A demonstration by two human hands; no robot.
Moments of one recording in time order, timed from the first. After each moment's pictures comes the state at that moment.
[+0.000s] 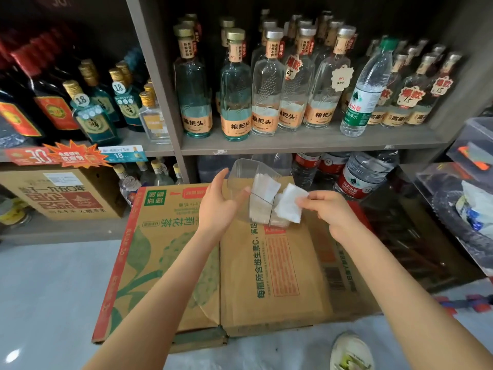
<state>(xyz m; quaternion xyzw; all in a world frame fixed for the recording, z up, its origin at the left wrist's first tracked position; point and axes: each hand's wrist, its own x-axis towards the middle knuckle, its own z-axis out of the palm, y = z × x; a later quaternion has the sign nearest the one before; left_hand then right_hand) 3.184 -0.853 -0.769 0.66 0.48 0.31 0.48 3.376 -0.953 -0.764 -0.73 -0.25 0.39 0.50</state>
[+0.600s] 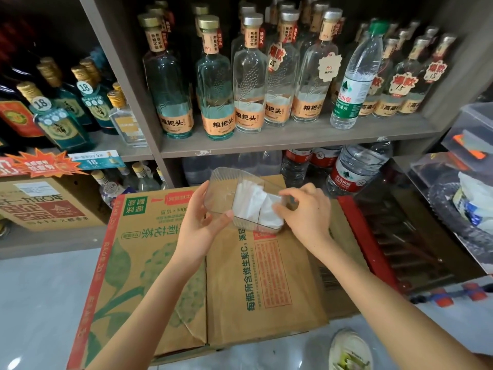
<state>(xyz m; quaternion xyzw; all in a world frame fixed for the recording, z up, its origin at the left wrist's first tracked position) 3.171 -0.865 -0.789 0.62 0.39 0.36 0.58 3.366 -0.938 -0.800 -0.83 -0.46 0.00 0.31</state>
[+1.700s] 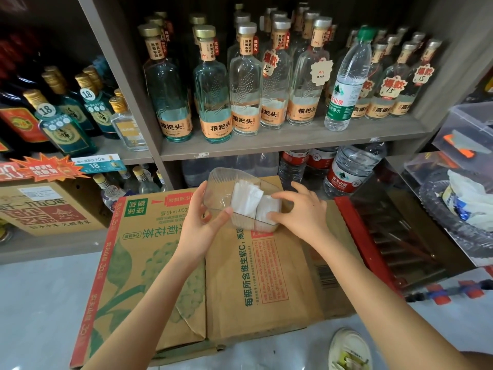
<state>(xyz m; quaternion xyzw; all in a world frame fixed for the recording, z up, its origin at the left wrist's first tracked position) 3.175 -0.868 -0.789 0.64 0.41 0.34 0.55 3.367 -0.947 -0.783 -0.85 -0.46 0.13 0.22</state>
